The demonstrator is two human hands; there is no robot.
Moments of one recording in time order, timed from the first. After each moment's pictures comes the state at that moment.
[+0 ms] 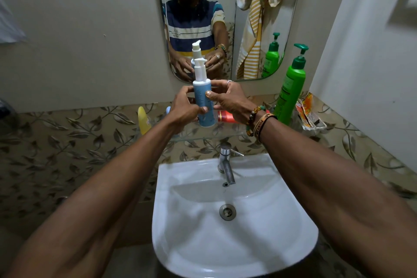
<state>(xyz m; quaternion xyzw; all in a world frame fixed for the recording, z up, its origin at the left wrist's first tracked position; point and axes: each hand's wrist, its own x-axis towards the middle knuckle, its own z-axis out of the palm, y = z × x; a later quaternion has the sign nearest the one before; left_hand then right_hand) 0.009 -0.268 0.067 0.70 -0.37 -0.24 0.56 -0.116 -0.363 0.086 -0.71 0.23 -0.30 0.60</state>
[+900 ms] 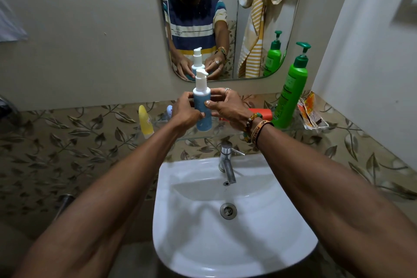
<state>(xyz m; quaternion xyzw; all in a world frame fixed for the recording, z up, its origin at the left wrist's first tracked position) 0.003 -0.267 0.054 0.77 -0.37 -0.17 0.49 -0.111 -0.359 0.064 -0.69 0.26 -0.28 0.61</state>
